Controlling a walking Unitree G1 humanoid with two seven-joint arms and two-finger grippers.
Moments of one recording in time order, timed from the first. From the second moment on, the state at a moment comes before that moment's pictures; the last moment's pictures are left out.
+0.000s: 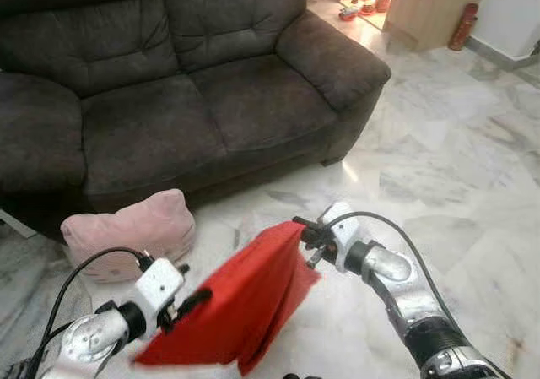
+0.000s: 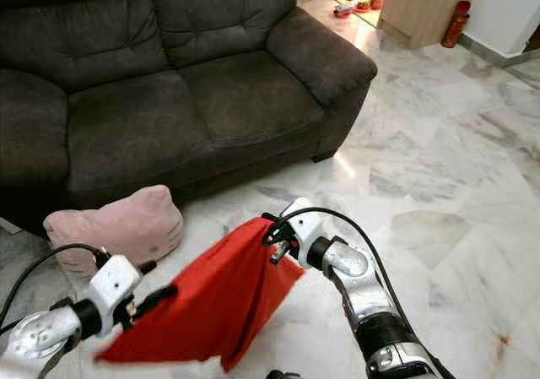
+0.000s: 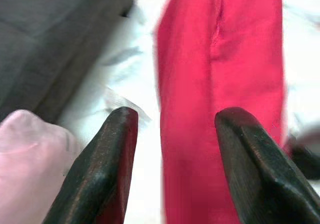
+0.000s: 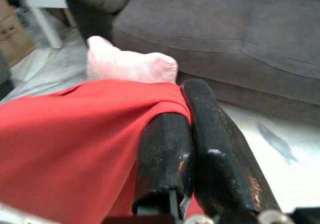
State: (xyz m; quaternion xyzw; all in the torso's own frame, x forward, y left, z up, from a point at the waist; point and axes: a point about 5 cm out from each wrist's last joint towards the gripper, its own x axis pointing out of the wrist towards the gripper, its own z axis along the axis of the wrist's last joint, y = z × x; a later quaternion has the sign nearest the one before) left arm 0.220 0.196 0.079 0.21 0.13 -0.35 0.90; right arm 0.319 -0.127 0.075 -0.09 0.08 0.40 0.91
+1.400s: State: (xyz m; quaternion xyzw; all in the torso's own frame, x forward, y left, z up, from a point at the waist) left arm 0.184 0.179 0.059 0.22 0.22 -0.45 0.83; right arm 0.317 -0.124 0.075 -0.08 0.08 0.40 0.91
